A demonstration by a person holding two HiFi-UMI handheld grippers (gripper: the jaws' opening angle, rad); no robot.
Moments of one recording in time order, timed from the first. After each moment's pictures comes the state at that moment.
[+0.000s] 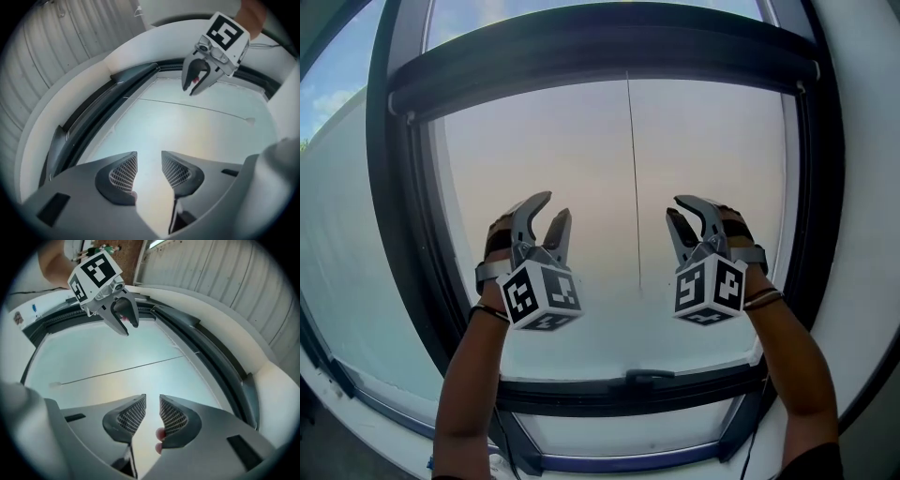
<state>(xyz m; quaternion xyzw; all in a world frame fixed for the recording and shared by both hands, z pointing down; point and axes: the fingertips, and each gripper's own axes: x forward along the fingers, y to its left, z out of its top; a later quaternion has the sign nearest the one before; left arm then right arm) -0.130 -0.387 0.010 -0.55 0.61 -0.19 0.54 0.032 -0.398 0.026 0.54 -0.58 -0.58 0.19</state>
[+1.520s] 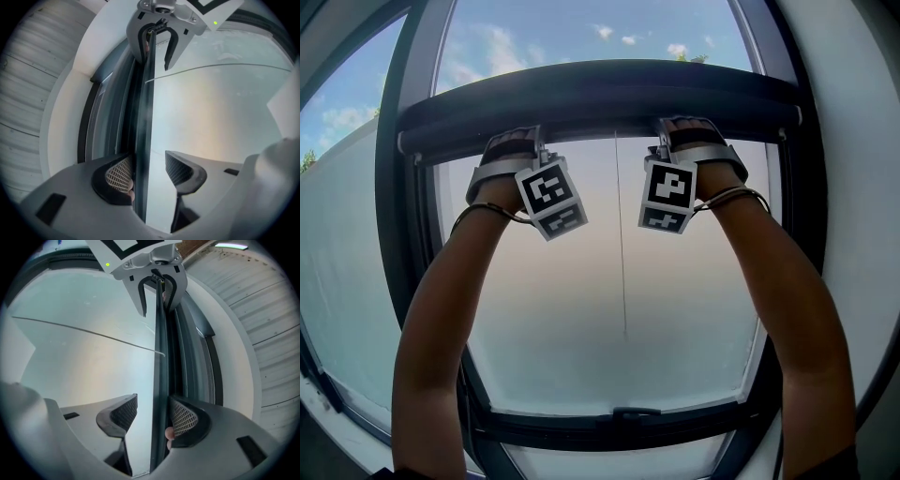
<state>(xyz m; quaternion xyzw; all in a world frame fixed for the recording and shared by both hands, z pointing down) -0.124 -0.414 -0.186 -0.34 0.65 -0.34 0.59 0.030 -0.420 -0.185 0.57 -0.34 -0.68 0.31</state>
